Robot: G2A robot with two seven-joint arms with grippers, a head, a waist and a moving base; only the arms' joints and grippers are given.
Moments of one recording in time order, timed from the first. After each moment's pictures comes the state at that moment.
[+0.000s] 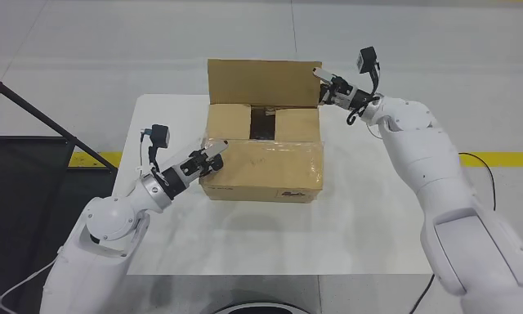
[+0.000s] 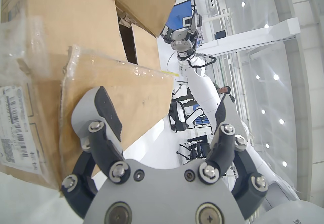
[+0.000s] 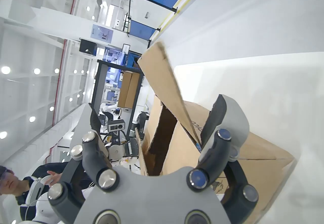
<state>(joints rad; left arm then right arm) 1.35 -1.07 -1.45 -1.91 -0.16 0.01 -0.59 -0.17 -1.37 0.85 -0.29 0.52 -0.59 0.97</state>
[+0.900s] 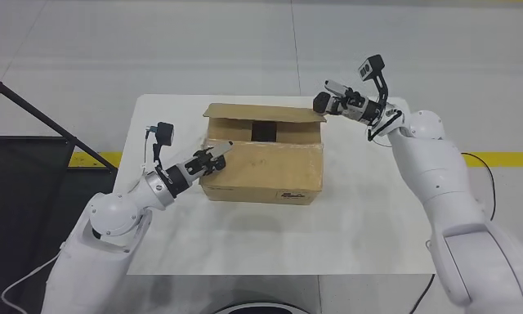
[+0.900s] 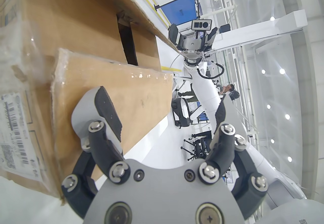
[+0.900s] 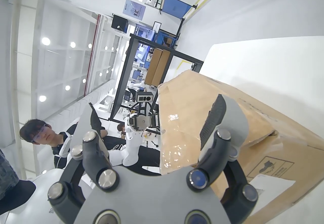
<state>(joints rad) 1.31 -1.07 -1.42 -1.89 -0.12 0.02 -0.61 -0.29 -1.30 0.98 -0.46 0.63 -0.59 1.23</state>
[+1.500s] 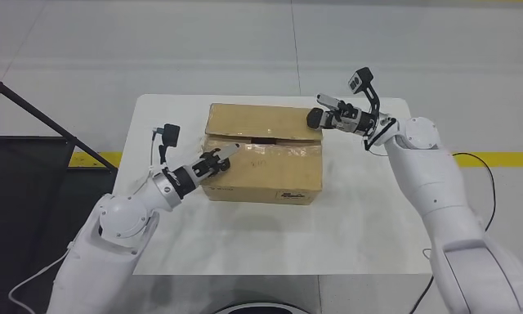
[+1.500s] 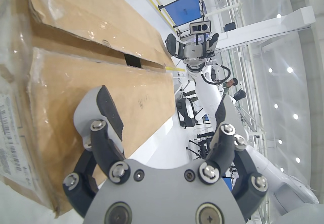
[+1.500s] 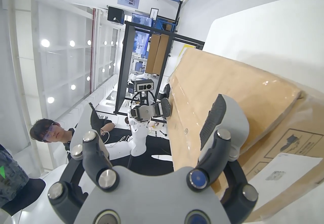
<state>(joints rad) 1.31 -1.08 -1.38 -1.89 -0.07 0.02 -0.57 -0.41 -1.26 1.03 -0.67 0.58 -0.43 1.23</state>
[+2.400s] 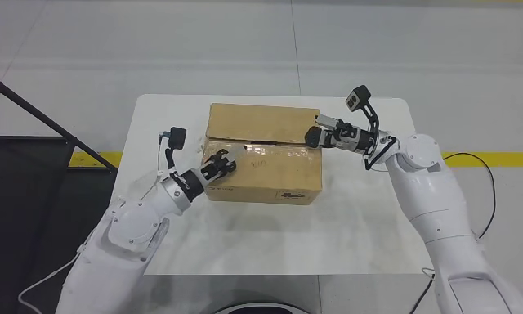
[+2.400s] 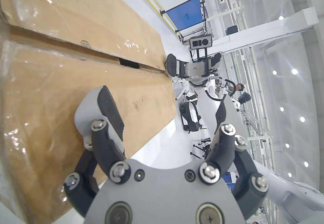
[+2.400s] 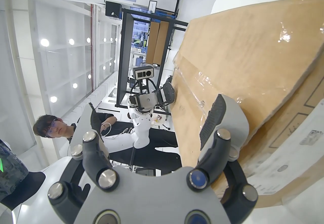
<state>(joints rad) 1.32 -1.09 -1.34 -1.93 -0.02 0.03 -0.47 -0.62 -1.19 1.13 -0.98 0.50 -0.29 1.19</state>
